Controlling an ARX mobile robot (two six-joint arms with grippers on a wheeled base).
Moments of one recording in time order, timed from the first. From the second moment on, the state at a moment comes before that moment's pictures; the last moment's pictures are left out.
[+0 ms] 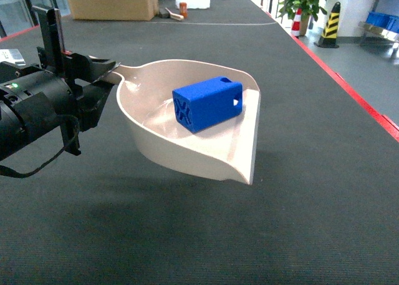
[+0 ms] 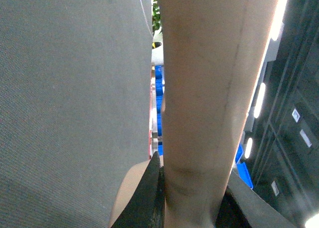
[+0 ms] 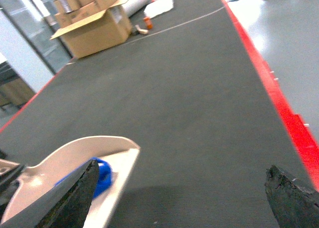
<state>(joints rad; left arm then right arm) -0.17 1.99 0.75 1.28 0.16 -1.39 -0.04 0.97 0.61 0.21 -0.19 0.36</state>
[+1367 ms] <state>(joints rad) -0.20 1.95 0.70 1.28 0.16 -1.45 0.01 0.75 0.20 0.54 0.00 -0.02</state>
